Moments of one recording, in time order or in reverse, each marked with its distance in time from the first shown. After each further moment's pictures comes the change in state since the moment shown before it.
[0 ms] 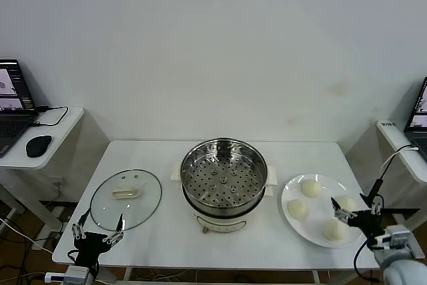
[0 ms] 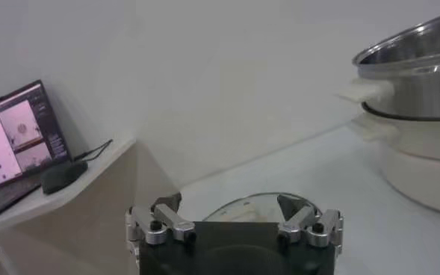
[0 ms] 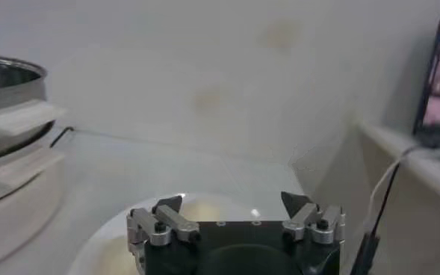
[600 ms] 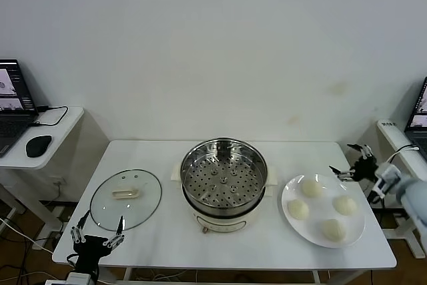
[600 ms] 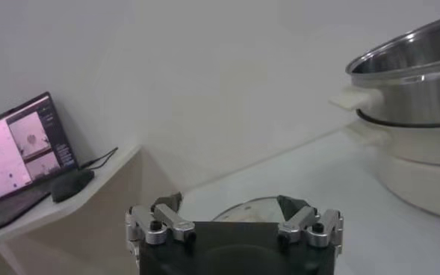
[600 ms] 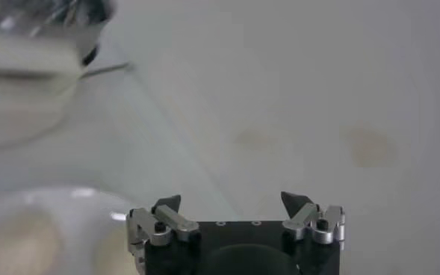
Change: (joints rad) left arm 0.042 -0.040 0.007 -0.054 0.045 -0.005 -0.003; right arm 0.498 -0.405 -0.334 -0.261 -0.406 0.068 -0.540
